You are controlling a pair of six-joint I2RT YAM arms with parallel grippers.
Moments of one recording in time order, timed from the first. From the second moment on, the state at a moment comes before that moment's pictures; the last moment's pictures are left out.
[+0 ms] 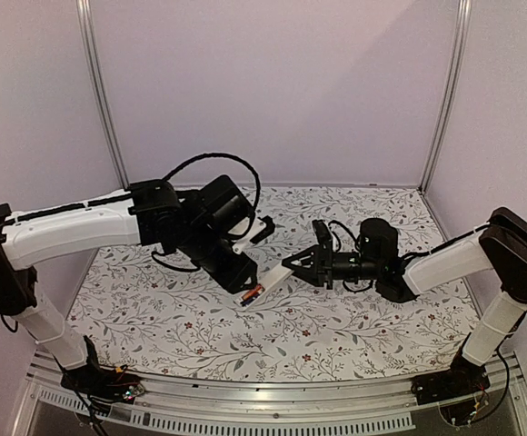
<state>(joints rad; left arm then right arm) -1.08 1.61 1.44 -0.92 -0.03 -0.26 0.77 1.68 0.67 0.85 -0.64 1.19</state>
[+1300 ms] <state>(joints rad) -1.24 1.19 1.00 -0.67 0.14 0.62 0.83 1.68 0.76 0.75 -0.83 1.19</state>
